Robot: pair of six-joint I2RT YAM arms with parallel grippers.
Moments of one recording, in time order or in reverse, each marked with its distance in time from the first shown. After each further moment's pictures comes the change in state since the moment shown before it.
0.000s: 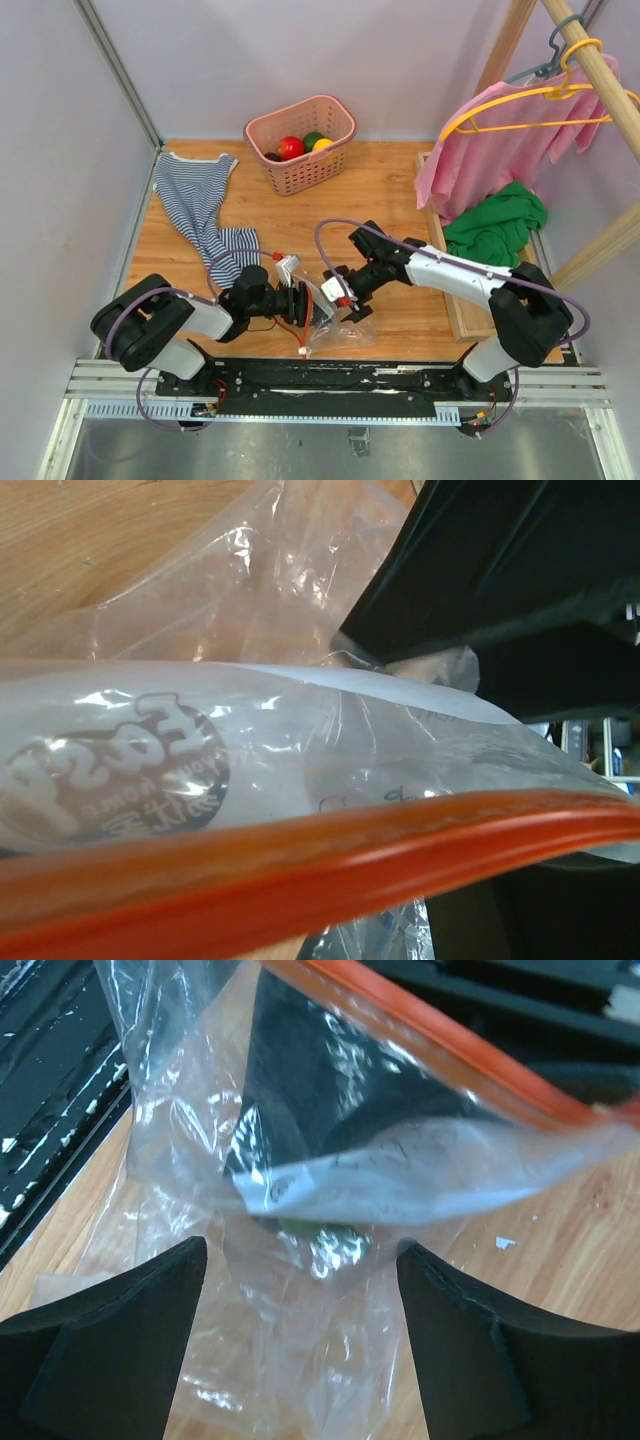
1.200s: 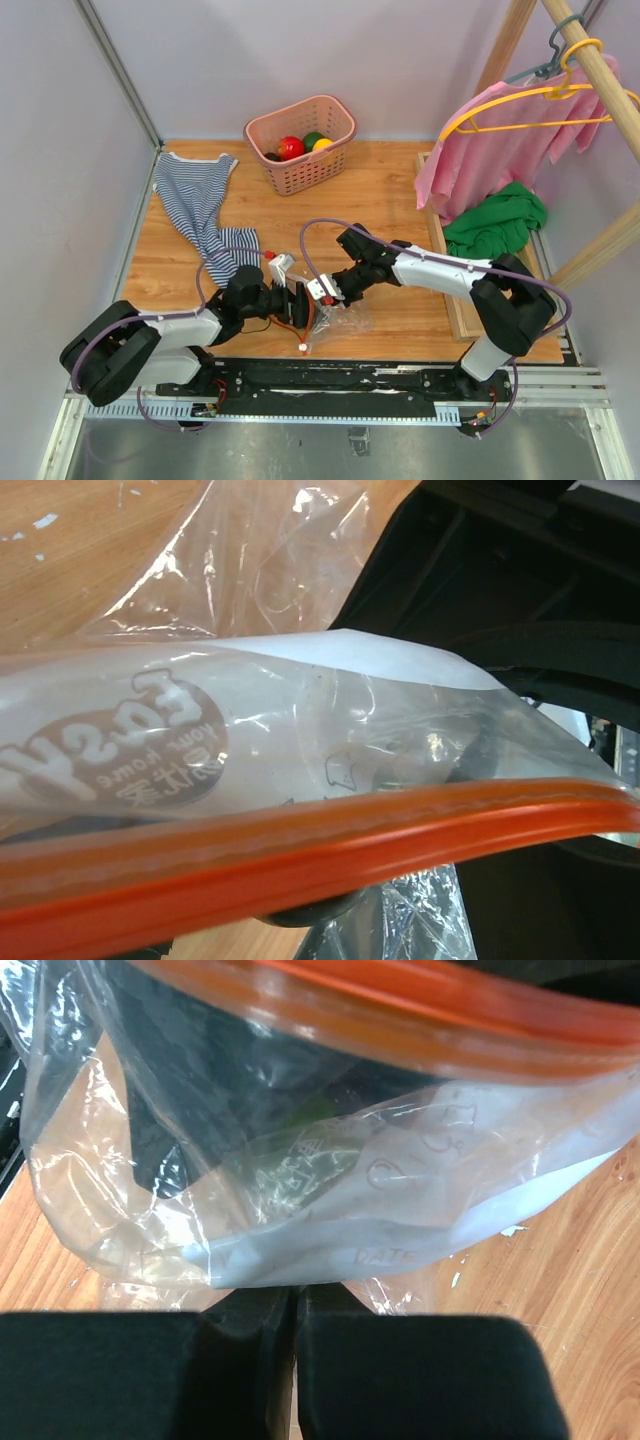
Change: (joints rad) left arm 0.000 -0.217 0.001 -0.230 -0.076 0.063; right arm 0.067 0.090 0.010 0.141 0.133 0.141
